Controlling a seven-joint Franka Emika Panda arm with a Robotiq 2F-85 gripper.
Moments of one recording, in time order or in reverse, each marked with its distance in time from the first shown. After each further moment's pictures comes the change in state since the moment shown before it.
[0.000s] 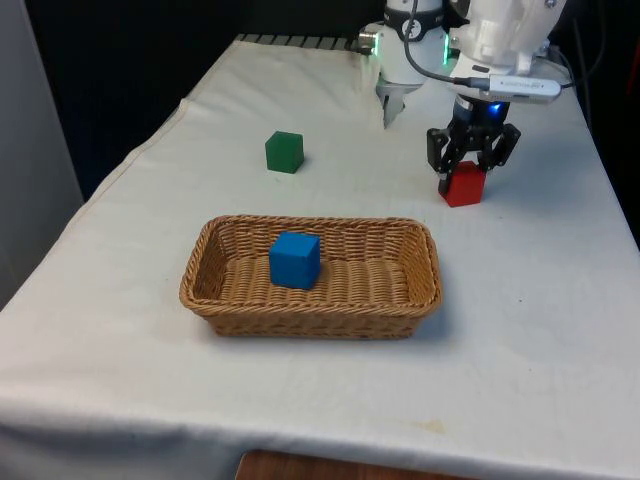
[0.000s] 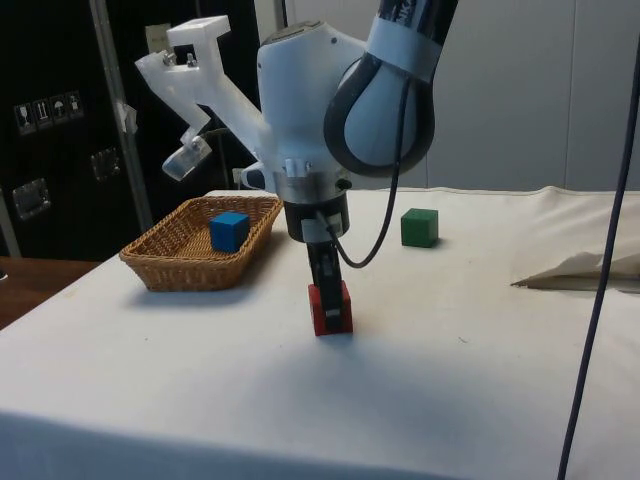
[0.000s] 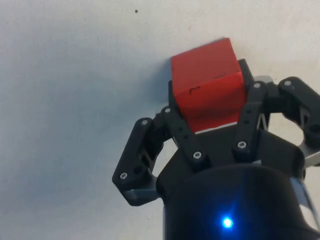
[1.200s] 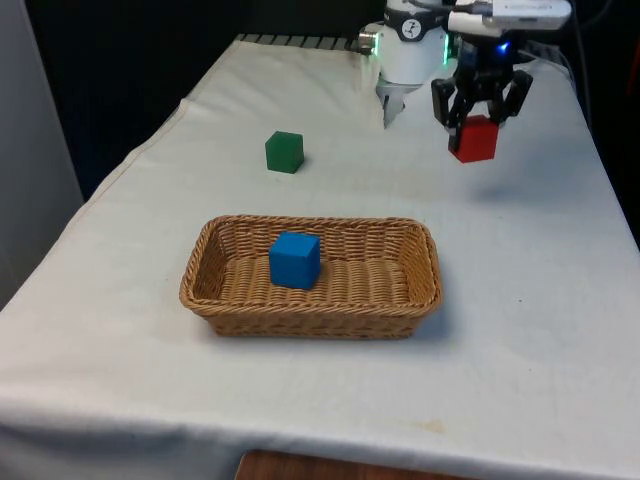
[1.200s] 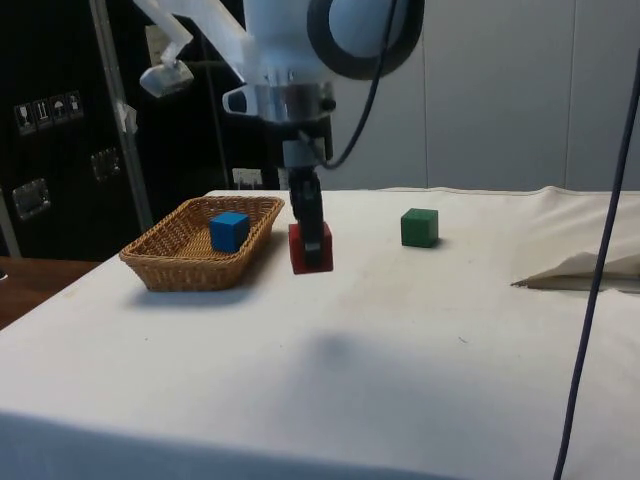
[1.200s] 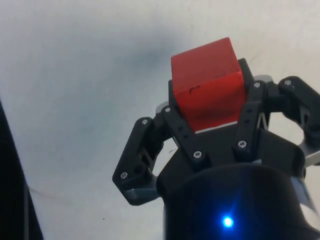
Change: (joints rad) arm -0.018 -0.224 -0.035 0.013 -0.081 -0.176 0.001
